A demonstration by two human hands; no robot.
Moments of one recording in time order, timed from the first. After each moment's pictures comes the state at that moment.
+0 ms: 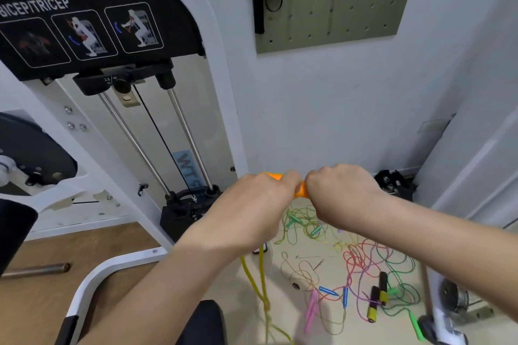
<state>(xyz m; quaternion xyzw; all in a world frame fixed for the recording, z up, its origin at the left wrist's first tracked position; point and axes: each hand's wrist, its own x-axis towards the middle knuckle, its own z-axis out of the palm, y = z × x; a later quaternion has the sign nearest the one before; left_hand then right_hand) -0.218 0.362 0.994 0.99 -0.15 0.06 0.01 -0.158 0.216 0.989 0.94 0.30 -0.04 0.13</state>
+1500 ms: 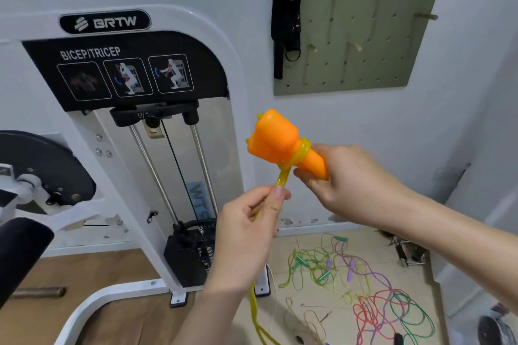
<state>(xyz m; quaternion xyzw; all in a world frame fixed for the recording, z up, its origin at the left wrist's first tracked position) -0.228 0.362 1.008 0.73 0.04 0.24 0.63 -0.142 0.223 1.068 0.89 0.38 0.10 -0.23</state>
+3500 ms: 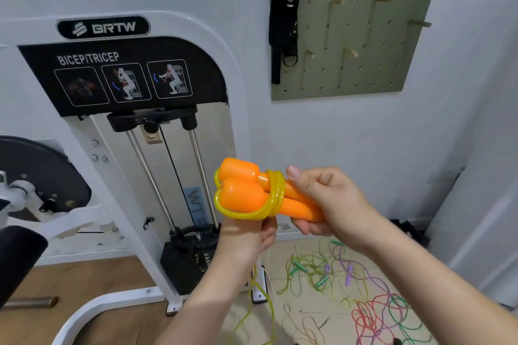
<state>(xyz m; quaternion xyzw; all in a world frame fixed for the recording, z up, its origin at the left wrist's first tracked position) -0.204 0.373 0.996 0.60 0.08 0.15 0.78 -0.152 0.240 1.039 0.66 0.29 -0.21 -0.66</state>
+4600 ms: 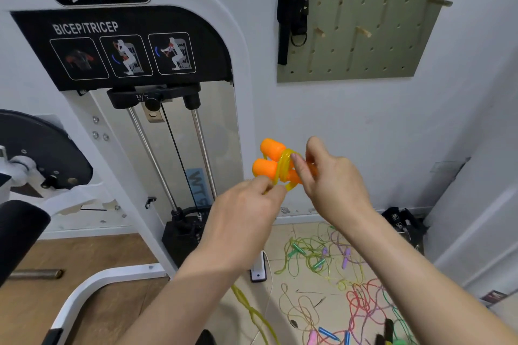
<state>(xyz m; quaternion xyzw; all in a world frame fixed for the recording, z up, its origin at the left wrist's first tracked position) -0.214 0.398 0.993 0.96 -0.08 0.26 0.01 -0.124 0.260 1.000 0.91 0.26 0.18 -0.28</state>
